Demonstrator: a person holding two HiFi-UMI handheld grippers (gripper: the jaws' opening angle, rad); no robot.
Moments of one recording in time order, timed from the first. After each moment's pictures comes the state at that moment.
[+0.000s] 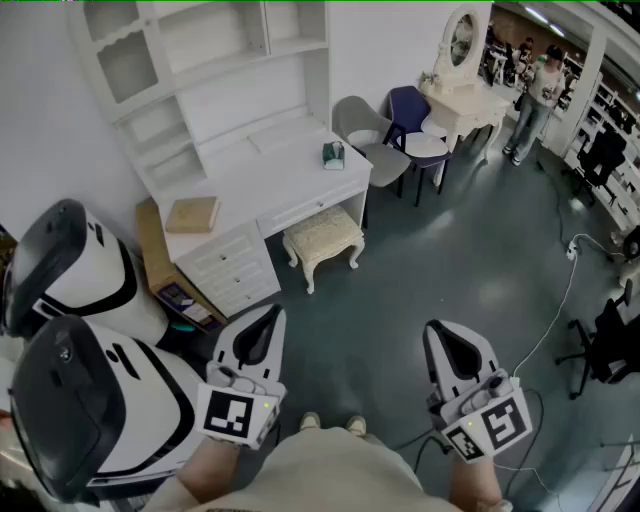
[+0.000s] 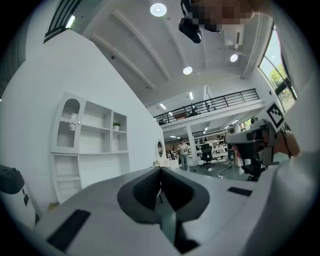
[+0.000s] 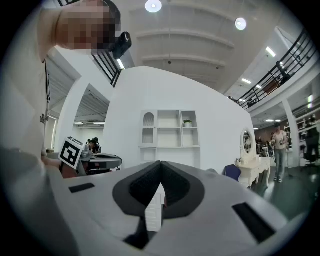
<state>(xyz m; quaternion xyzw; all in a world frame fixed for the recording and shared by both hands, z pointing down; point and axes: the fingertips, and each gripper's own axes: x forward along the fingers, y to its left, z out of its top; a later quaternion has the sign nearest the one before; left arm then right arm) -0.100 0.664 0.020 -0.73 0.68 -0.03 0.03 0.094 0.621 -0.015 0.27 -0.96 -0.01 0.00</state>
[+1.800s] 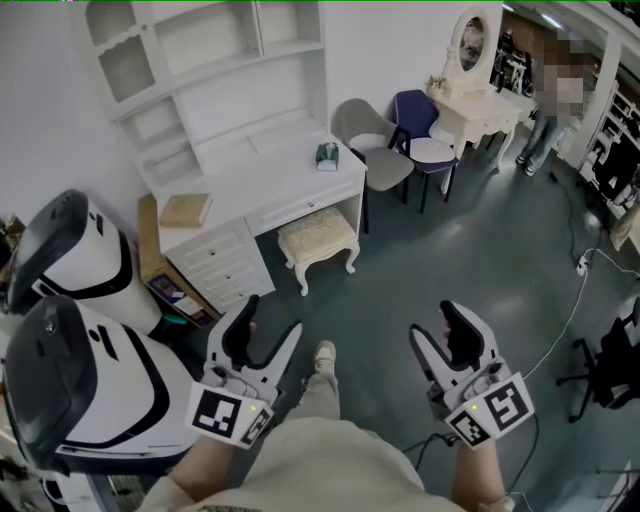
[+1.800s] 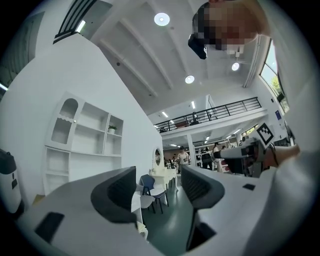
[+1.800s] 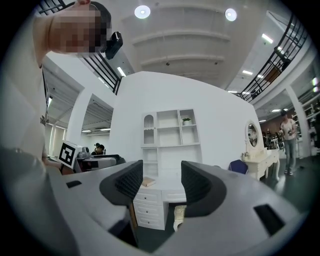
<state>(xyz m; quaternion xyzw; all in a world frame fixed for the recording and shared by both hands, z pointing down) 0.000 0.630 0.035 -0.73 0.68 0.02 0.05 0.189 0.553 0.022 0.22 -0.98 0.02 -0.02</state>
